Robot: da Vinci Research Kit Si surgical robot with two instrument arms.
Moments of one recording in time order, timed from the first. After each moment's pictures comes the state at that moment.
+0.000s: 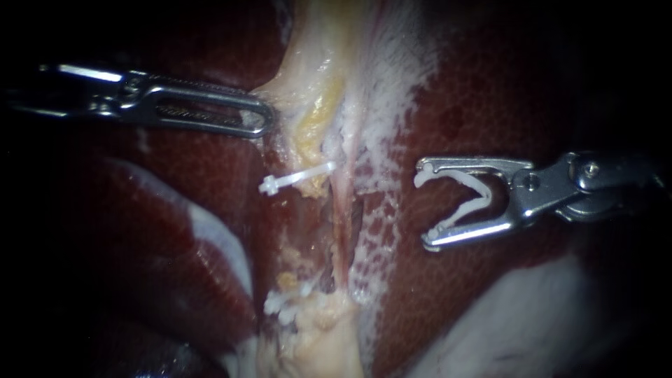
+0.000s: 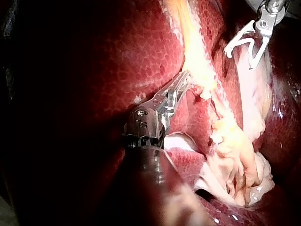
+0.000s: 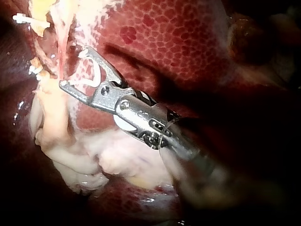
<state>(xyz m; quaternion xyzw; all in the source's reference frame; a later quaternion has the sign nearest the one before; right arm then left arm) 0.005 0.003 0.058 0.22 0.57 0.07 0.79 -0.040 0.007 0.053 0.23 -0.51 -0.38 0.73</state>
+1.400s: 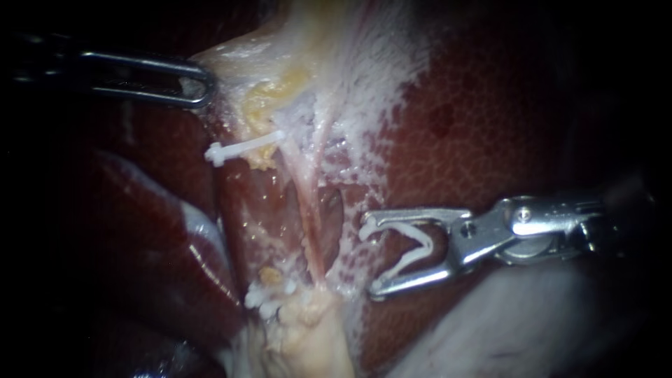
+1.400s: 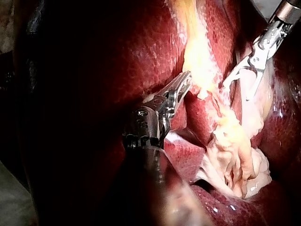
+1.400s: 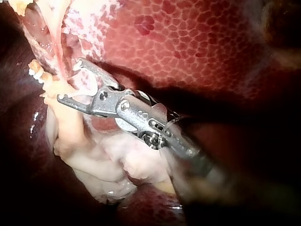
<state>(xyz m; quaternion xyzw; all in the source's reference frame) 0.013 -0.003 0.063 0.29 0.56 0.08 0.77 -0.035 0.009 0.046 0.22 -0.52 -0.40 0.73</state>
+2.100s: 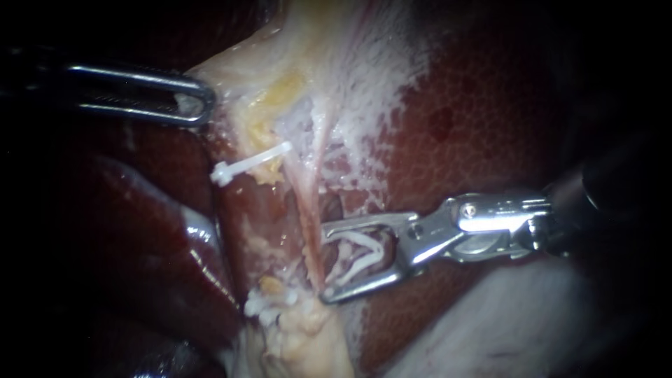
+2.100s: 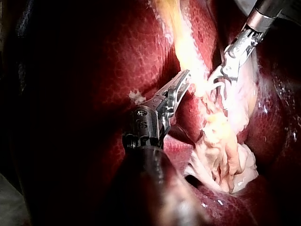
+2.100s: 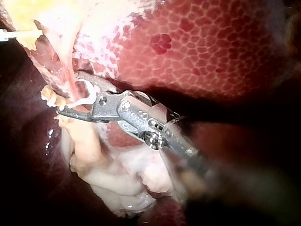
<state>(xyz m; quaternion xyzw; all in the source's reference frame) 0.018 -0.002 0.064 0.33 0.55 0.06 0.76 -0.036 0.007 0.042 0.22 -0.52 -0.39 0.72</state>
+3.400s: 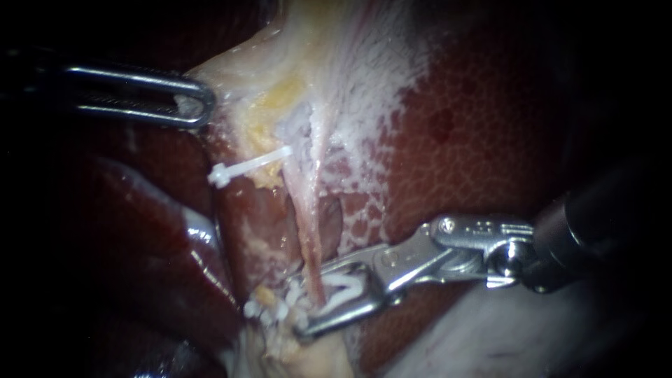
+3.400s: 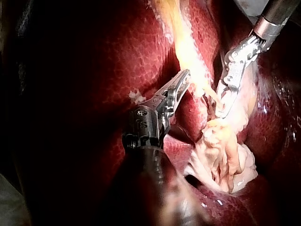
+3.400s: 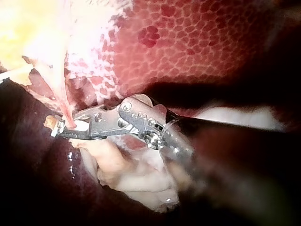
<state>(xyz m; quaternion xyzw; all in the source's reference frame) 0.019 -0.003 0.063 0.46 0.52 0.13 0.71 -0.036 0.007 0.042 0.22 -0.52 -0.39 0.72</state>
